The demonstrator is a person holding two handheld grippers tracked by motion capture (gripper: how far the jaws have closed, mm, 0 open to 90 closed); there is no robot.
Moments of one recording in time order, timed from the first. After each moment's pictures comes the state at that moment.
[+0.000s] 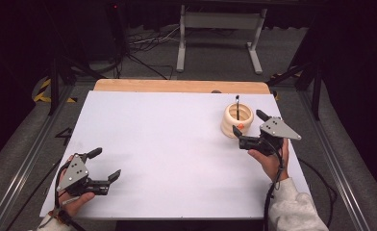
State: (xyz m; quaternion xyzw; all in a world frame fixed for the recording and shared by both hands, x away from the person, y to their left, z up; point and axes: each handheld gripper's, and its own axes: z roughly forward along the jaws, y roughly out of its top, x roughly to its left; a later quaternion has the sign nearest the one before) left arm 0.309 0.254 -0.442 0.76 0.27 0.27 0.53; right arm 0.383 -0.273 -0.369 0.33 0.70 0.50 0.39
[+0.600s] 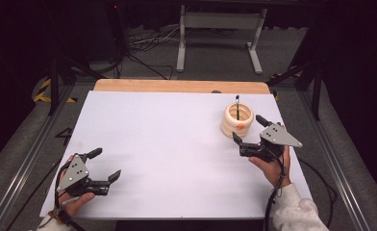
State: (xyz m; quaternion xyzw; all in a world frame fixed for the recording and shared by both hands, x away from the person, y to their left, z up) left arm 0.308 0.254 -0.442 0.76 0.27 0.27 0.52; right arm 0.366 -0.273 -0.373 0.31 0.71 0.50 0.39
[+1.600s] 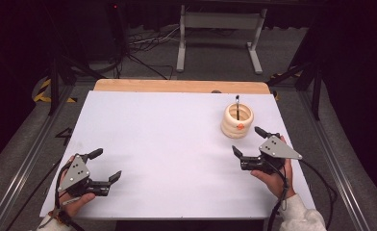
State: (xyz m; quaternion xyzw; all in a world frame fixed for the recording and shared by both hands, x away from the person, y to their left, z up) left arm 0.308 0.253 -0.442 0.77 0.26 0.27 0.52; right arm 0.342 -0.276 -0.389 0.29 0.74 0.48 0.37
